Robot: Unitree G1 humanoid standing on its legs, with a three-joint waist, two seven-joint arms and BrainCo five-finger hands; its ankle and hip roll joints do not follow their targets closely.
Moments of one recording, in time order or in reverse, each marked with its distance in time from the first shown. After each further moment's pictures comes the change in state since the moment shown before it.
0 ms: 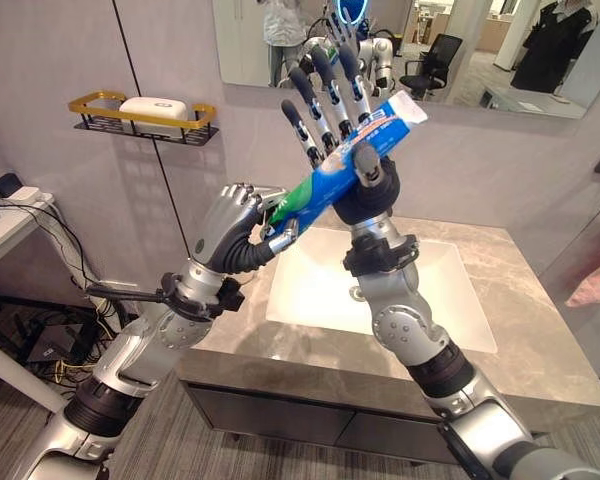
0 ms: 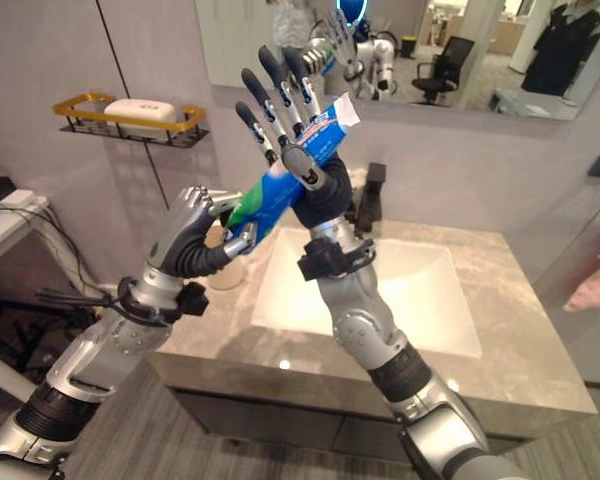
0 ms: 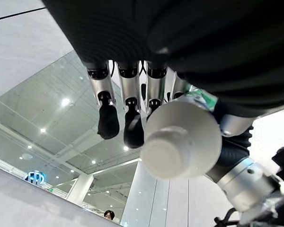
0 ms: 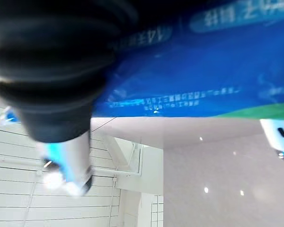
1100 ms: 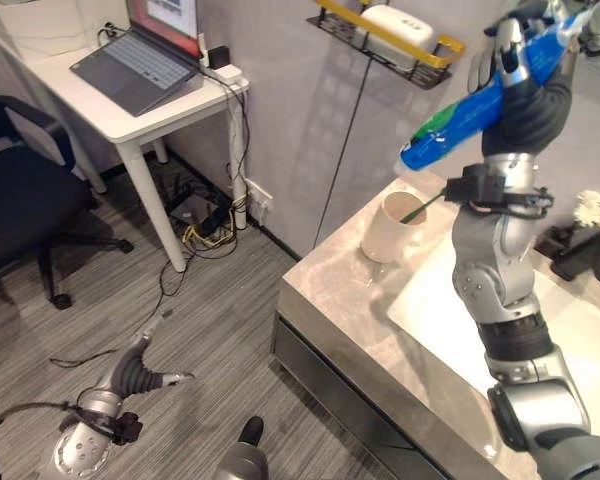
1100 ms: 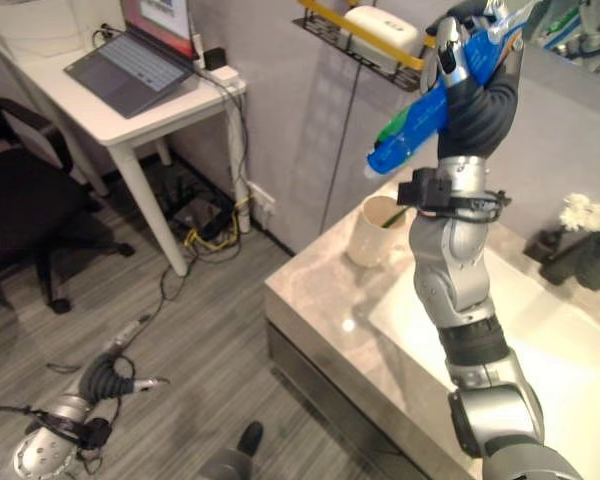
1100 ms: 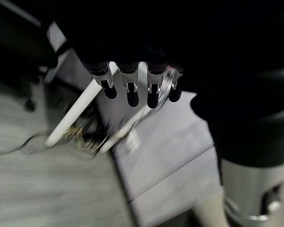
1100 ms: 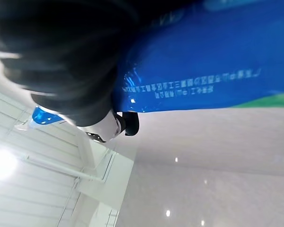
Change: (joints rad) left arm 0.720 0.127 0.199 0.298 -0.326 0.065 -0.193; right arm -0.109 -0.264 -0.324 0.058 -0.406 -0.065 -0.392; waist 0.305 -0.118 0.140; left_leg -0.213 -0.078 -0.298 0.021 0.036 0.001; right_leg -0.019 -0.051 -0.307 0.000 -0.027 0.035
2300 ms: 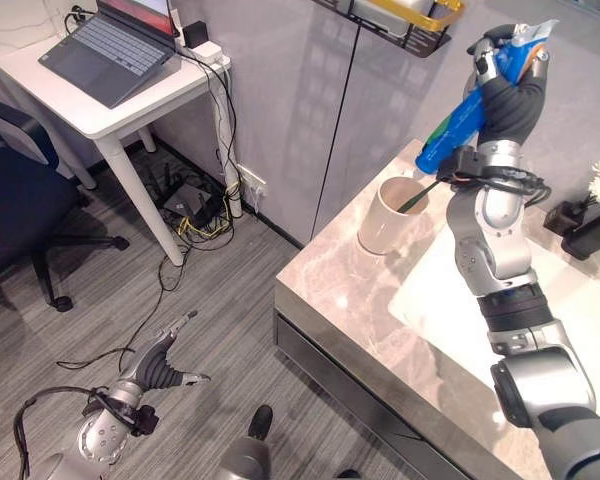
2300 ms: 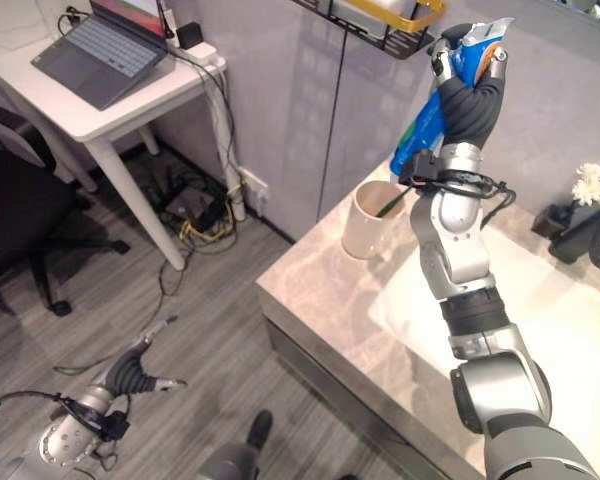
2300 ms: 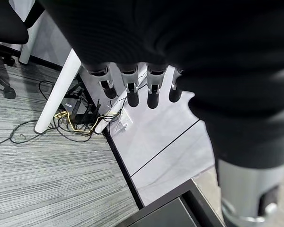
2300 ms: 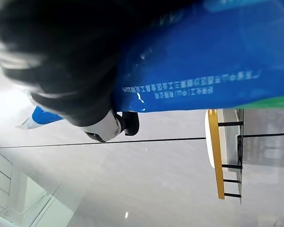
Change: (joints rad) left arm -0.077 0.002 -0.046 -0.023 0.072 0.005 -0.007; right arm -0.091 -0.029 0.022 0.285 -0.100 0.088 -0.123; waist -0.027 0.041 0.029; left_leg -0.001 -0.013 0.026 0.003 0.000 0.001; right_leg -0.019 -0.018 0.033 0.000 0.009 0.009
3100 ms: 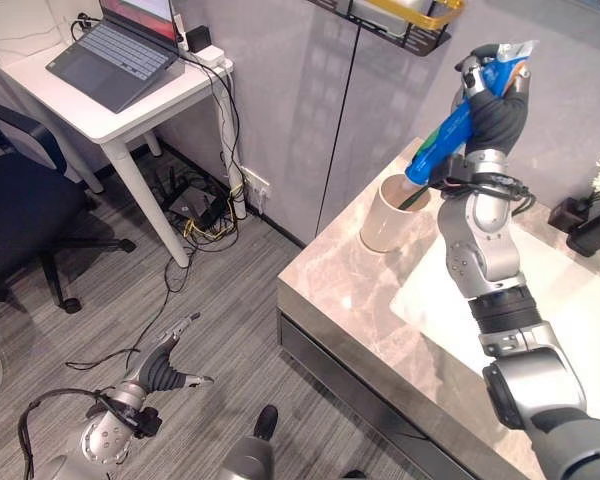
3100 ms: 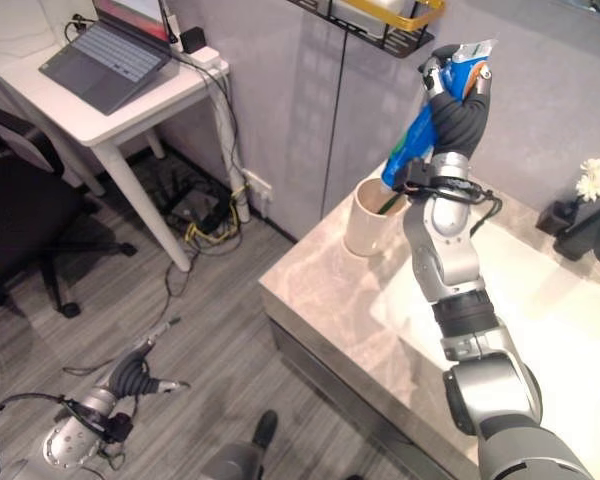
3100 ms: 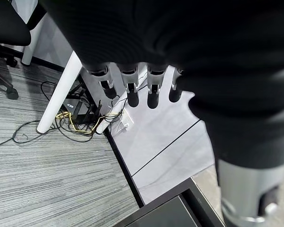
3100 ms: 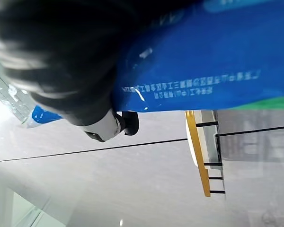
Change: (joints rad) left arm 0.001 -0.005 -0.009 0.001 -0.001 0.001 0.001; right arm 0.020 0.038 0.004 0.030 0.029 0.010 0.014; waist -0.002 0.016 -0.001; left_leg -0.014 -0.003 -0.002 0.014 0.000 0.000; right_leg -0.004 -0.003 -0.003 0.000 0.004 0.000
